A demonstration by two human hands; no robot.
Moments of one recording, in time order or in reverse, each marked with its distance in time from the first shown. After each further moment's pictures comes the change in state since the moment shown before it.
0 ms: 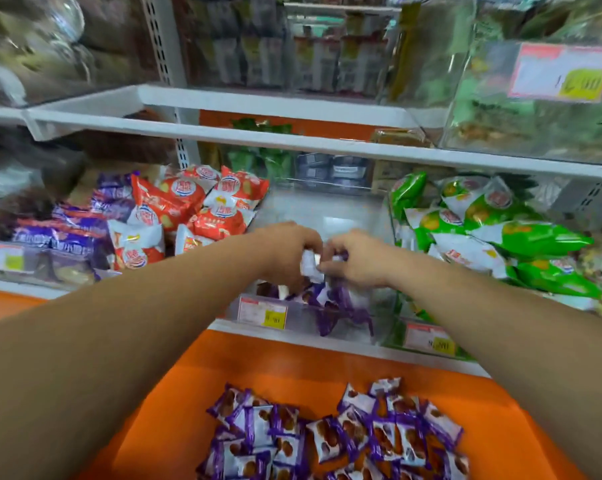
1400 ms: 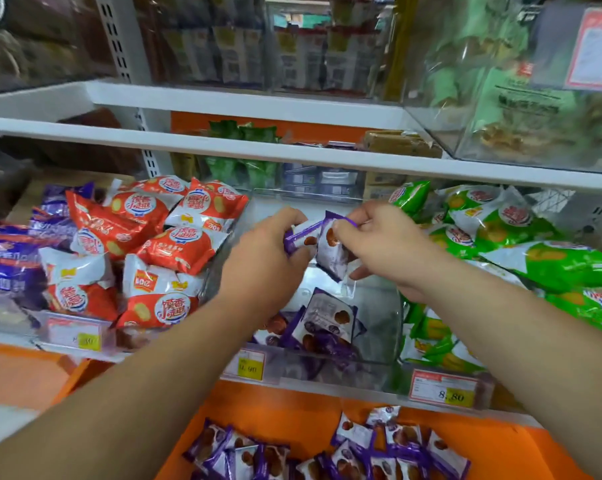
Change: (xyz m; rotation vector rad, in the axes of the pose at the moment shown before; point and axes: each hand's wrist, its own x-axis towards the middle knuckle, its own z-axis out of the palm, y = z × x) left_hand 0.035 0.007 0.031 -0.633 0.700 -0.138; right_hand 0.005 0.005 -0.037 0.648 0.376 0.163
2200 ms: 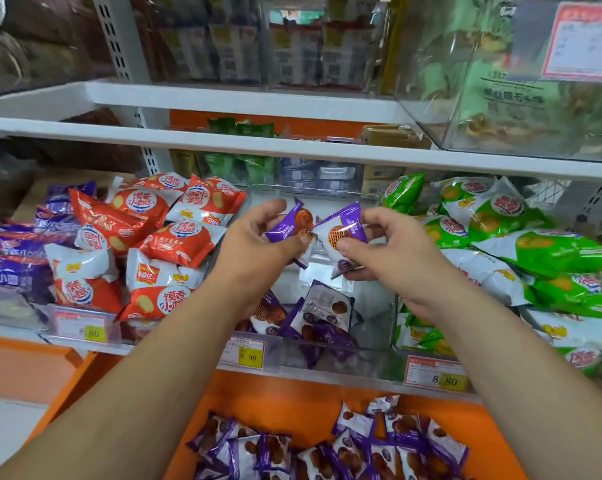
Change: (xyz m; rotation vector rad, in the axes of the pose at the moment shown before) left_hand -0.004 0.000 -0.007 -0.709 -0.057 -0.292; right_hand -0.030 0.018 -0.006 0.225 0.011 -0.034
